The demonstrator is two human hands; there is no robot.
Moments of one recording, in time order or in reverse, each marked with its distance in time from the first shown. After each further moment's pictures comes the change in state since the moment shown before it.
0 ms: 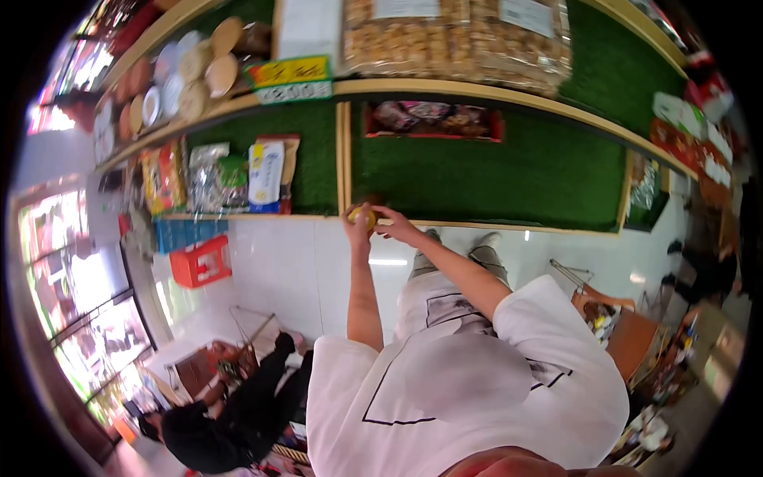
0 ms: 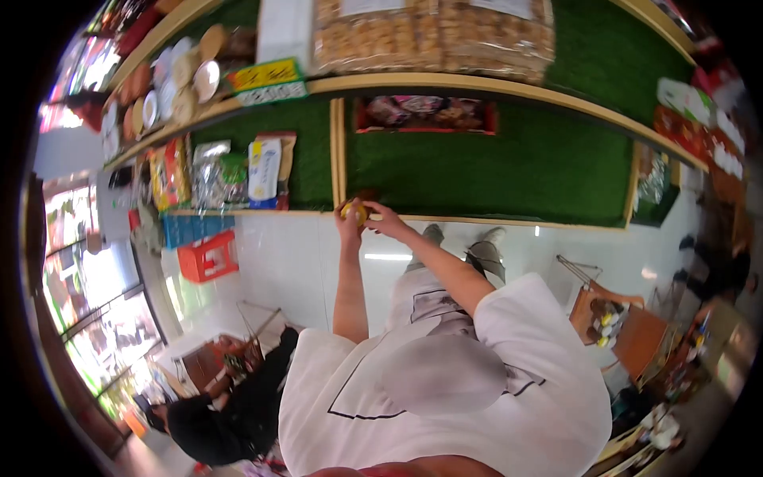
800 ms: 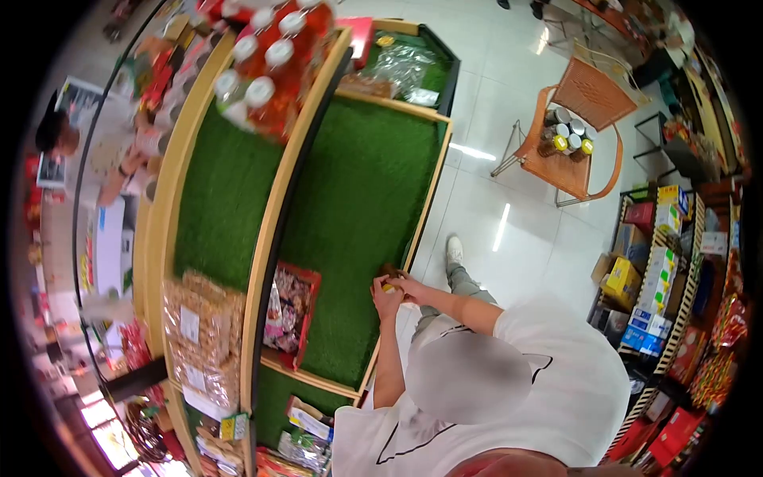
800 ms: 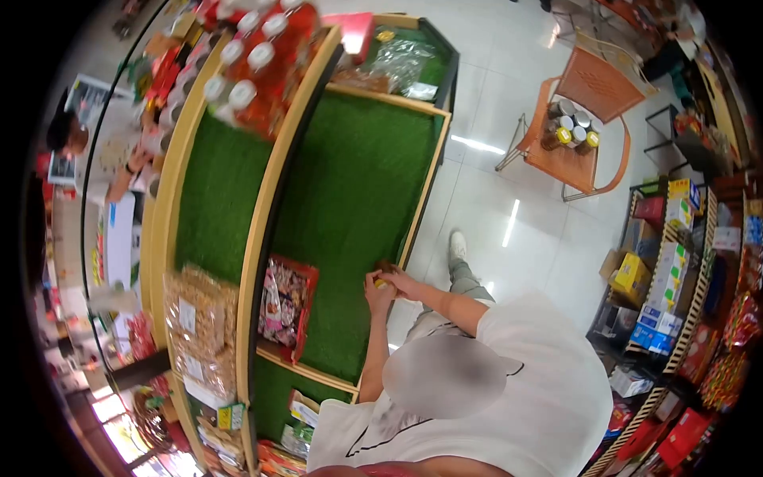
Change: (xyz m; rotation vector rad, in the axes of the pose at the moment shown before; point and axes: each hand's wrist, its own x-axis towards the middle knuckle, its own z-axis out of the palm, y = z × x) left_hand -0.200 -0.157 0.304 1.284 -1.101 0.687; right_hand -0.249 0.099 -0.238 1.272 0.699 -0.318
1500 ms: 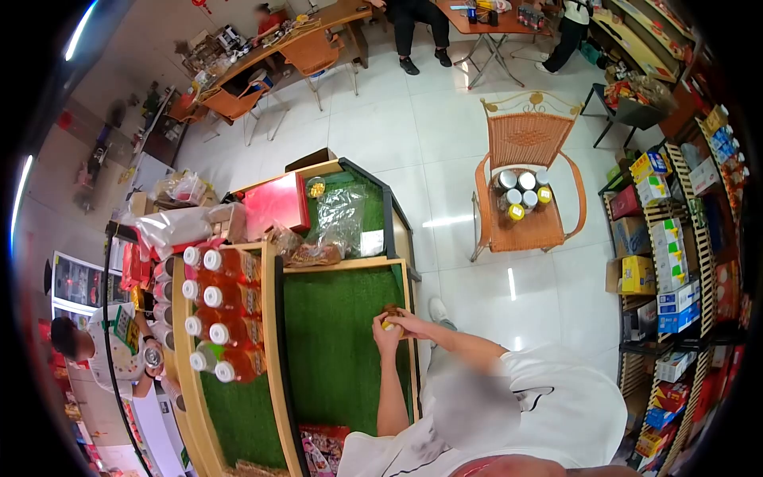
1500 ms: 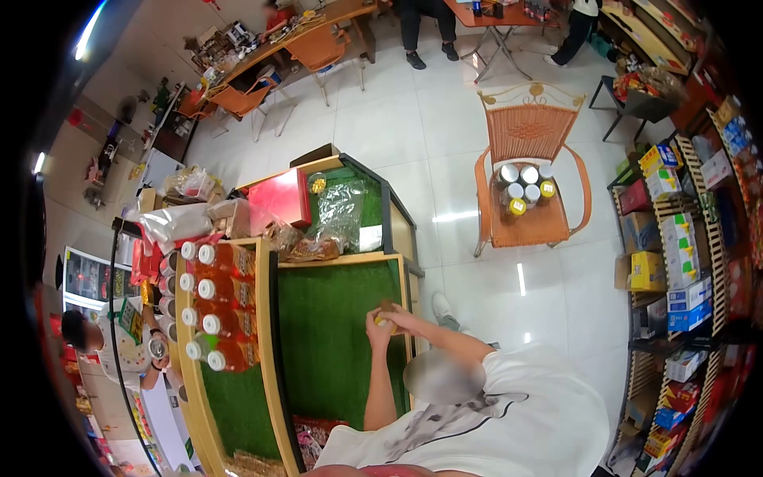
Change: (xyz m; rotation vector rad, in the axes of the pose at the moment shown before) left_hand 0.233 0.238 0.180 0.020 -0.244 0.324; right_hand 0.033 -0.310 -0.138 0.184 0.114 -0.368
